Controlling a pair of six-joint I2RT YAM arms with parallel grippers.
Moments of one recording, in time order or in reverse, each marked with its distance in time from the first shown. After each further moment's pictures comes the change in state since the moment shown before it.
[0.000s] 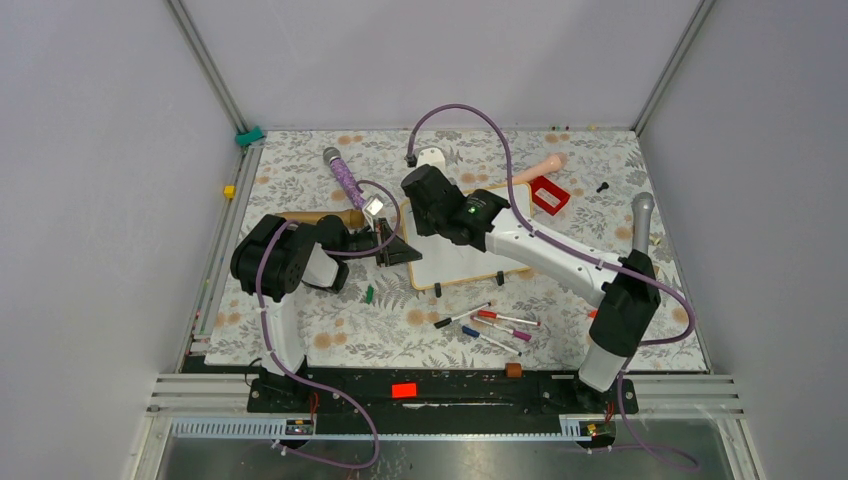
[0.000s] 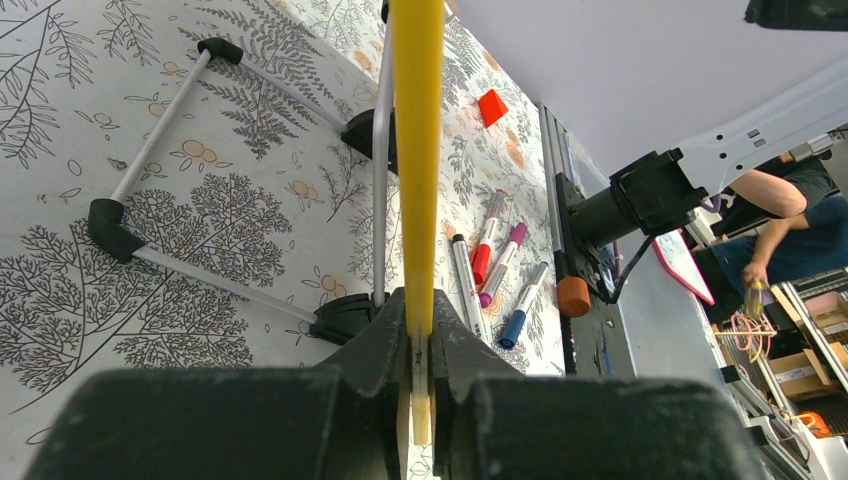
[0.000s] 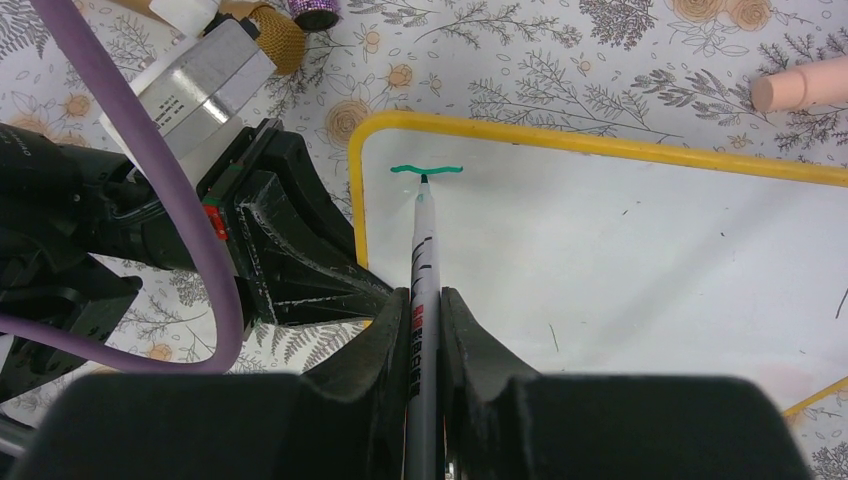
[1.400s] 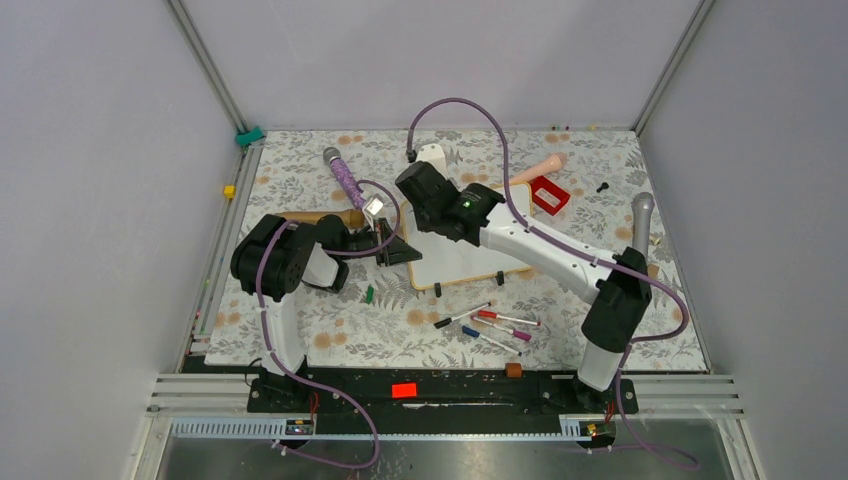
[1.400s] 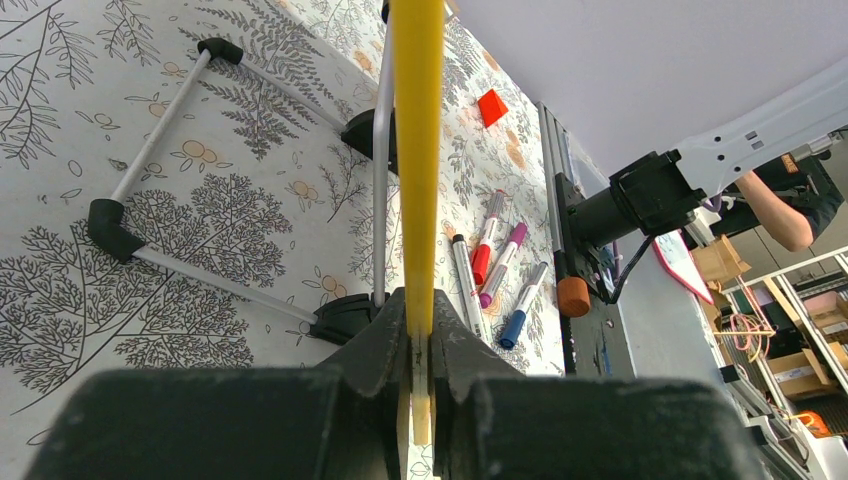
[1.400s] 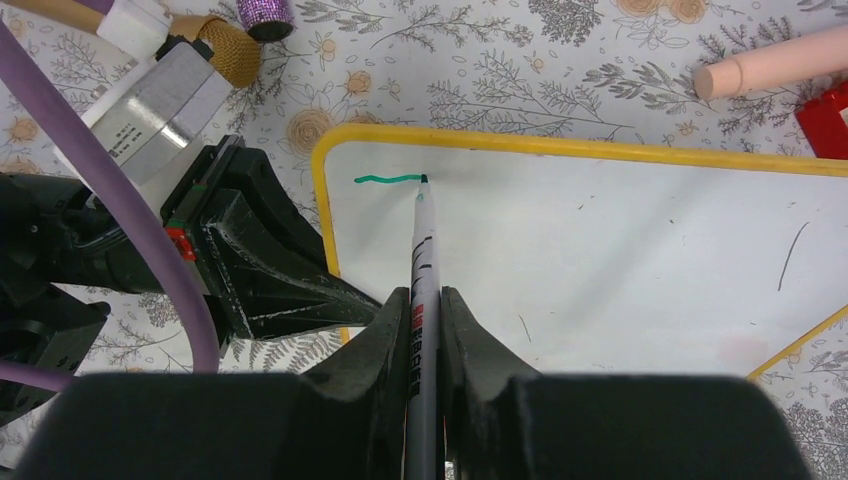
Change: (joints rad) left arm 0.001 0.002 0.003 -0.003 0.000 -0.001; right arm 0.008 0.050 0.095 -0.103 0.088 0.028
